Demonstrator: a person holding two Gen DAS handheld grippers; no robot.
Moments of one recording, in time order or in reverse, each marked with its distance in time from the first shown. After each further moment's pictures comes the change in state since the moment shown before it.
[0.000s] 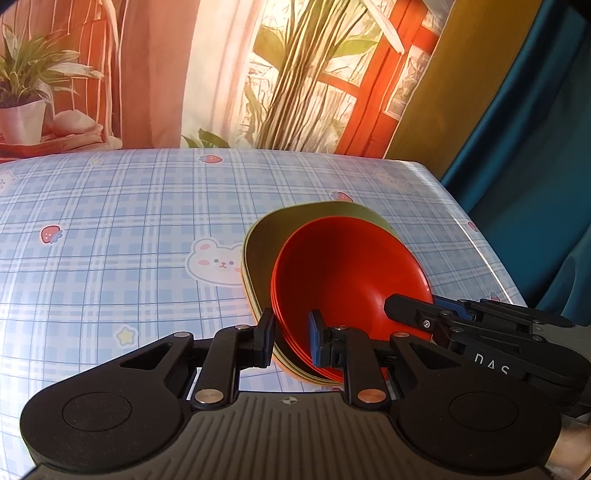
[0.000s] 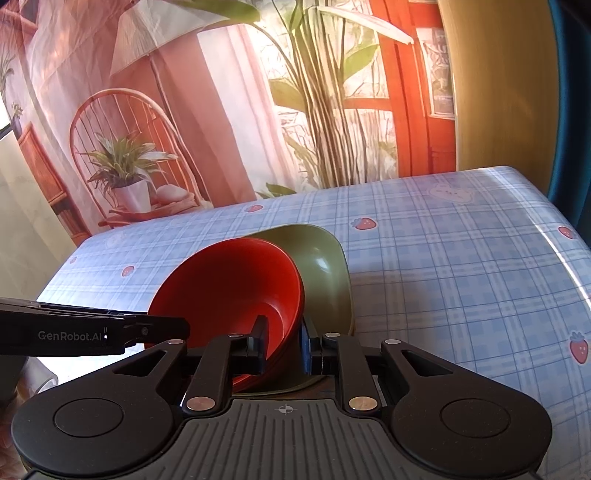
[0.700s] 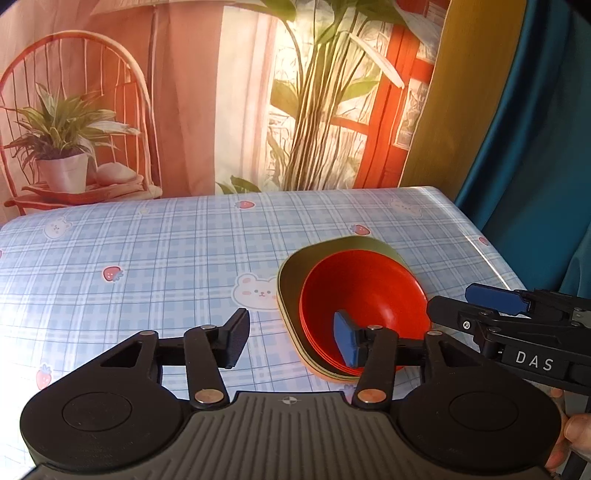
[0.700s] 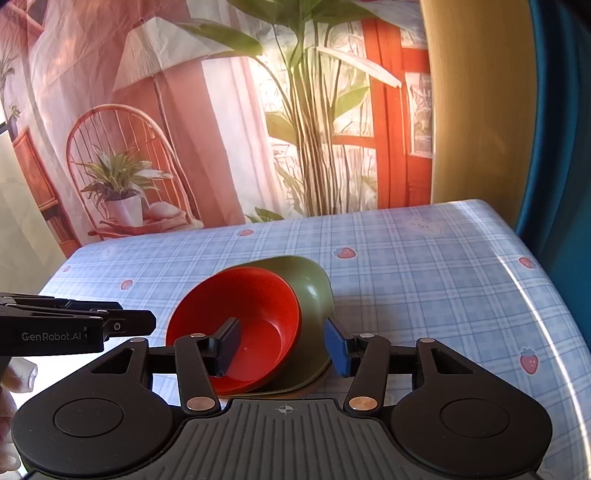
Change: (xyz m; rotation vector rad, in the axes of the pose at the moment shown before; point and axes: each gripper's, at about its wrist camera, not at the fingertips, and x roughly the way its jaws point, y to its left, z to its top) left arm -0.062 -0.015 0.002 0.067 -0.107 0.138; right arm -0.057 0.021 0.013 -0.043 -0.073 -0.082
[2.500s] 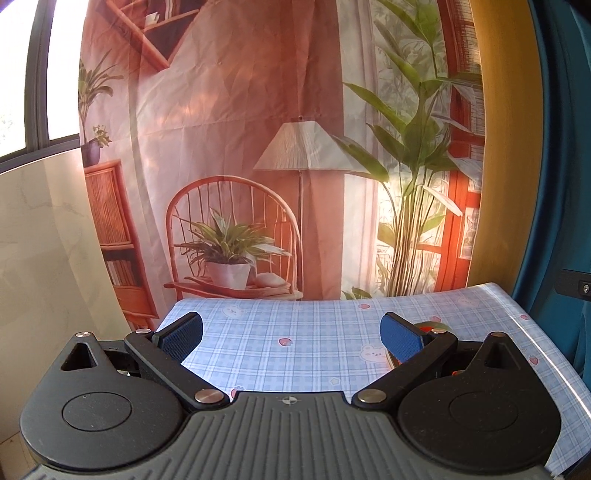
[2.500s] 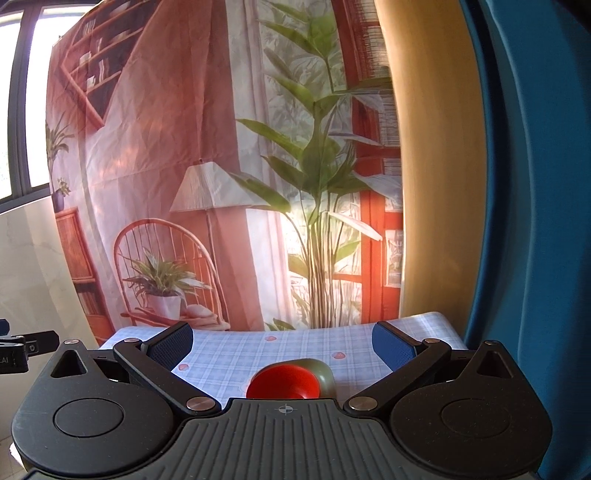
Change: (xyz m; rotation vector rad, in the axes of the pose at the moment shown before) left arm -0.260 -0.007 -0.035 -0.021 -0.339 0.372; right arm -0.225 0.066 0.017 -0.046 -0.308 -0.049
